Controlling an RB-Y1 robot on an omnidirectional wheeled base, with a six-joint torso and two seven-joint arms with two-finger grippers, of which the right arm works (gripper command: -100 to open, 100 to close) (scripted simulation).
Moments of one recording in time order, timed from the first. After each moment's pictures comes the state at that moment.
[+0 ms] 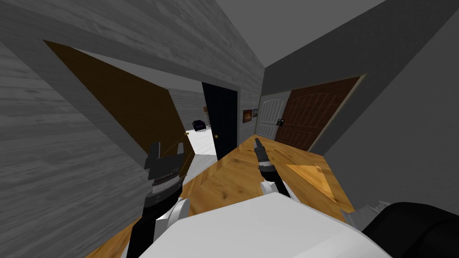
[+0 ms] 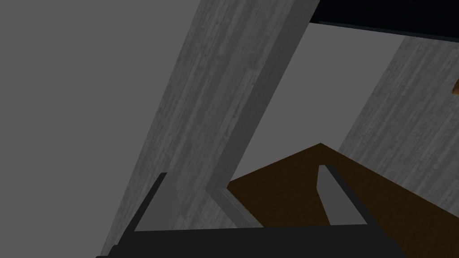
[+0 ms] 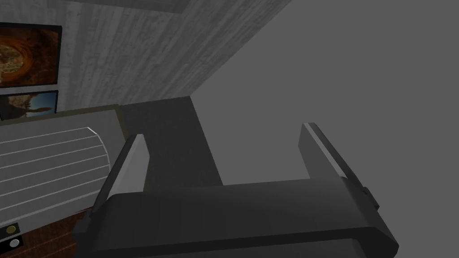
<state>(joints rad) 0.47 -0.03 0.08 -2.13 0.02 -0.49 0.25</state>
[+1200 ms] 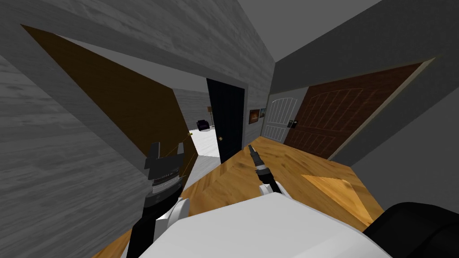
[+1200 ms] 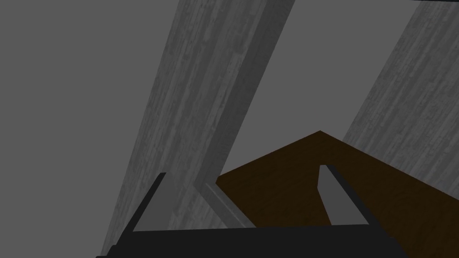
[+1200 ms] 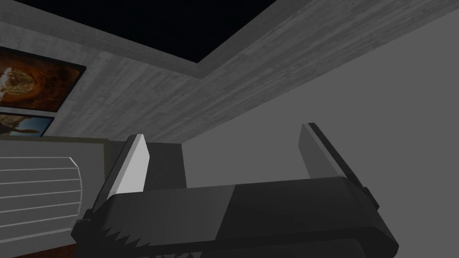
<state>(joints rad) 0.42 -0.08 0.09 -1.91 0.07 -0.55 0.47</state>
